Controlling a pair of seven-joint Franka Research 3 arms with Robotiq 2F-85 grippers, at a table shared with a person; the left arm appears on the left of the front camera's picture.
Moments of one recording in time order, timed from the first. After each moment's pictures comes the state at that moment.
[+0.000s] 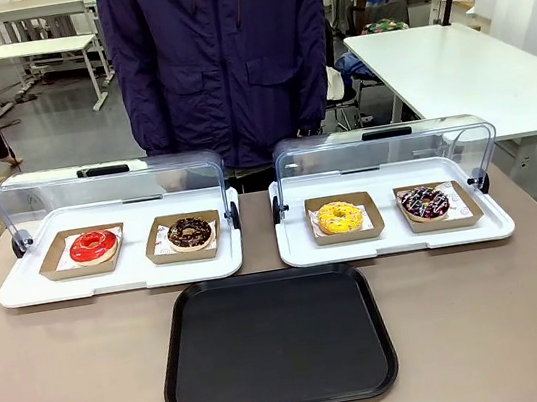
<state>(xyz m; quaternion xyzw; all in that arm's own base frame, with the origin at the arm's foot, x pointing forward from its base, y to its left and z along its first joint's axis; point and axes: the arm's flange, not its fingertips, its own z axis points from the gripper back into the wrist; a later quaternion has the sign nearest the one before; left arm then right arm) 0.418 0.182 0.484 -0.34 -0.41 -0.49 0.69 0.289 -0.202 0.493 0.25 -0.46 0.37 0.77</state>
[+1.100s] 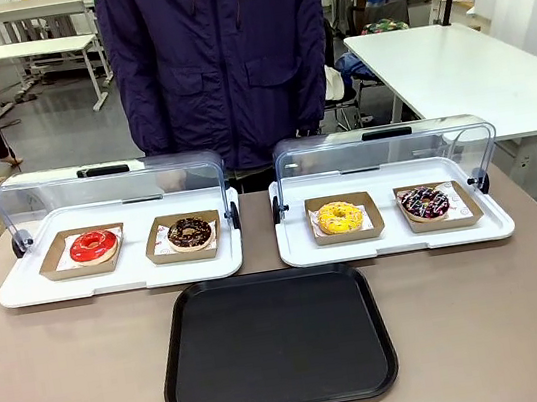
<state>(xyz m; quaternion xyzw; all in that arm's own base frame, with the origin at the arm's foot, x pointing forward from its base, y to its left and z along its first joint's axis) 0.418 0.182 0.484 -0.34 -0.41 -0.49 0.69 0.289 -0.202 0.493 0.24 -0.46 0.37 0.77</state>
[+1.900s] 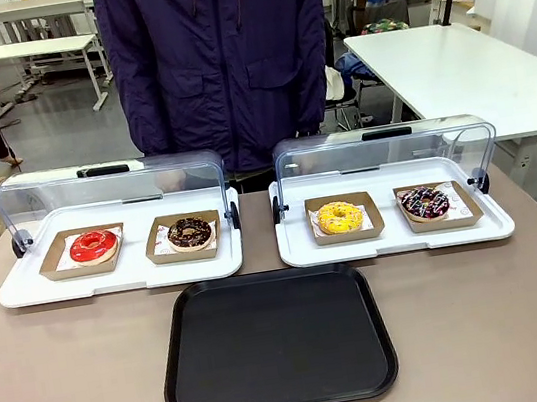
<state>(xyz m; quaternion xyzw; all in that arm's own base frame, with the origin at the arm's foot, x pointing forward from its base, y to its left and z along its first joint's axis) 0.418 0.182 0.484 -0.34 -0.41 -0.49 0.69 0.288 -0.202 0.493 0.24 -0.46 0.37 0.77</state>
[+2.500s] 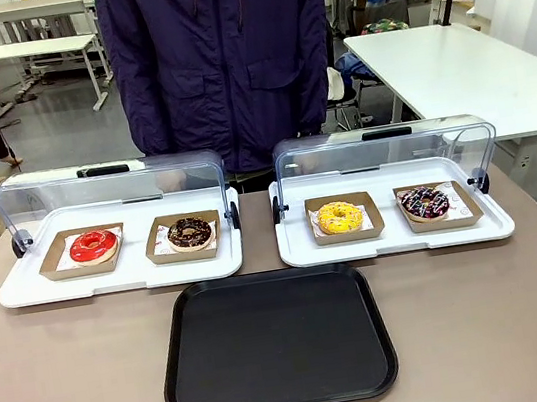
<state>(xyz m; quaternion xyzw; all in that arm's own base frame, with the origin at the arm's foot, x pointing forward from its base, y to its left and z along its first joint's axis) 0.418 0.182 0.484 -0.34 -0.41 -0.49 0.69 0.288 -0.202 0.493 0.24 -0.46 0.37 0.77</state>
